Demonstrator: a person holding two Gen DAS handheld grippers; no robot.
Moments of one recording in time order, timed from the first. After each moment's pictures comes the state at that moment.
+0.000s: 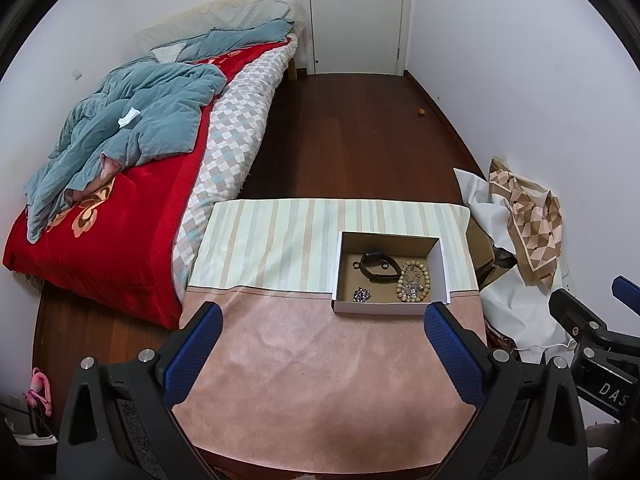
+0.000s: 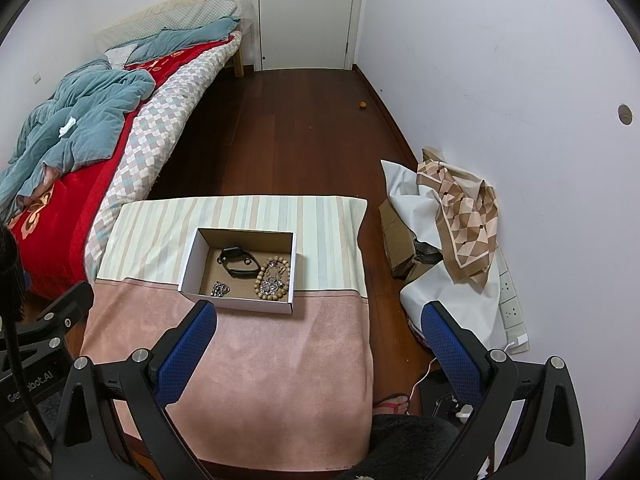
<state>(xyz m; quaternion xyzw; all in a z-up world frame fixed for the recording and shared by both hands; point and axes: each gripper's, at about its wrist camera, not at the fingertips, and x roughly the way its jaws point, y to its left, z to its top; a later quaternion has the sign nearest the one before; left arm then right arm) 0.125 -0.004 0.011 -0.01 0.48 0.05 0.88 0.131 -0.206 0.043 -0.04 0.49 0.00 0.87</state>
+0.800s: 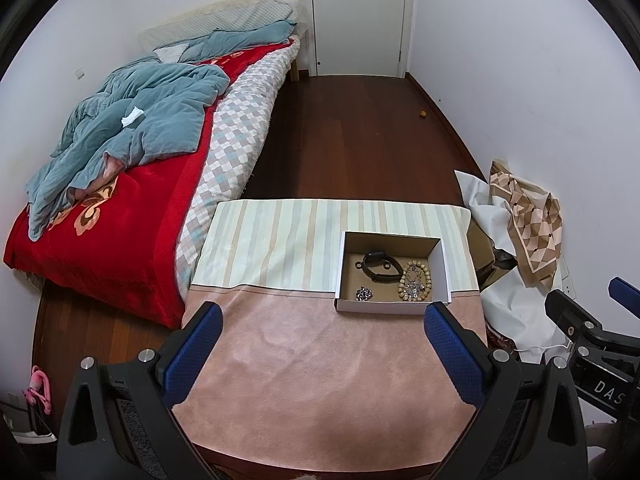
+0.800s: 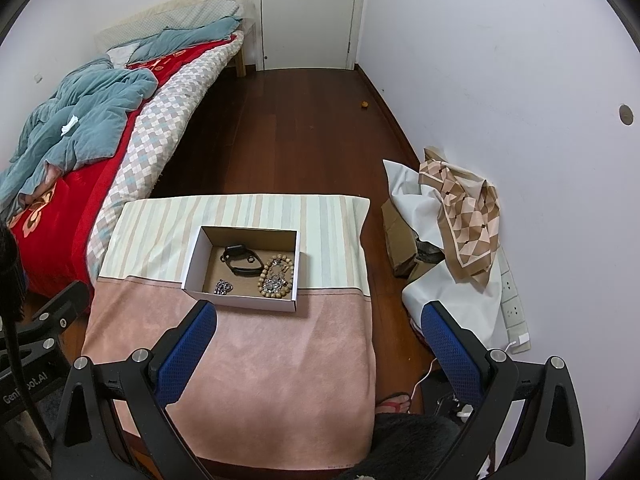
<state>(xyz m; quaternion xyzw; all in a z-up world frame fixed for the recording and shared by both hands) 0.121 -0.001 0.014 -0.01 0.48 0.05 0.88 0.127 -0.207 0.045 -0.04 0.49 0.00 0.87</state>
